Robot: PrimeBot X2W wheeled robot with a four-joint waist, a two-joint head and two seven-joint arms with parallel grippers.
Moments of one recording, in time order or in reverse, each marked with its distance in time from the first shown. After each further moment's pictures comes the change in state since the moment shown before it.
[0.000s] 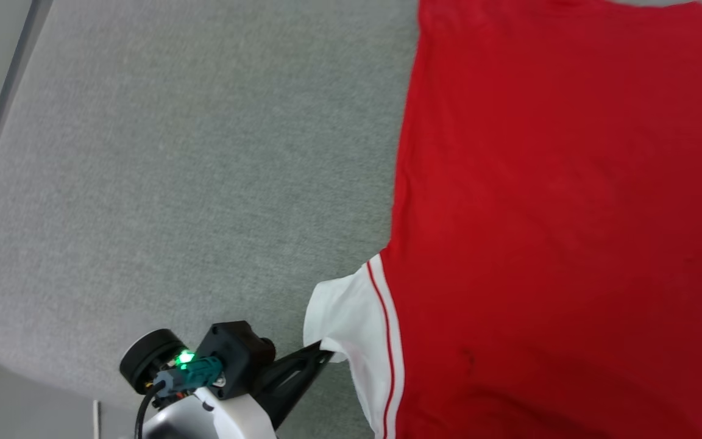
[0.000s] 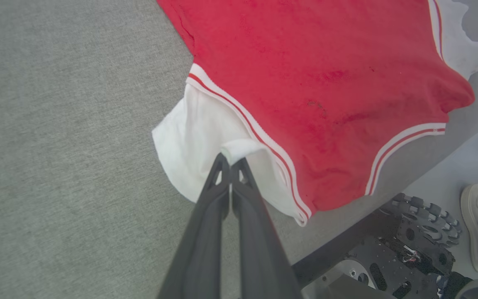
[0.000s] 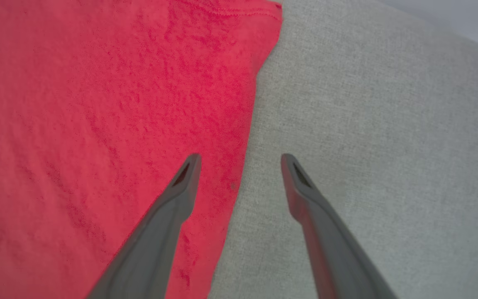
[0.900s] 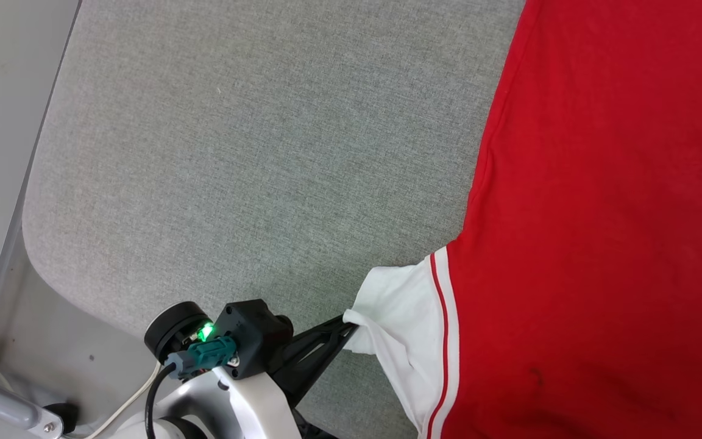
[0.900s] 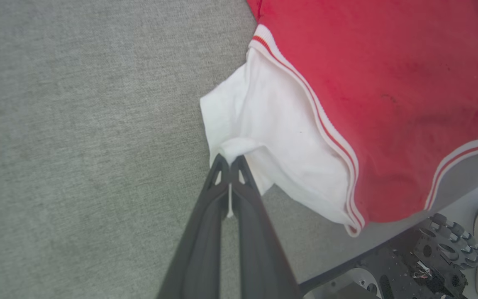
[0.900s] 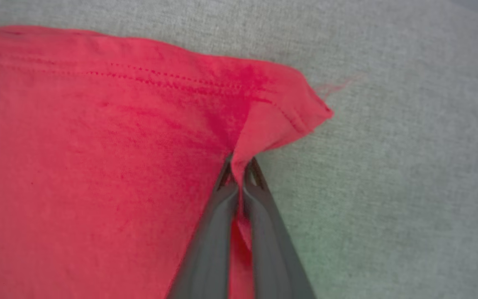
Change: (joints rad) left arm -0.066 -0.082 -0.003 0.064 0.009 -0.059 -0.061; right arm -0.167 -0.033 -0.109 0.165 -0.205 0.000 0.011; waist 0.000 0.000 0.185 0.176
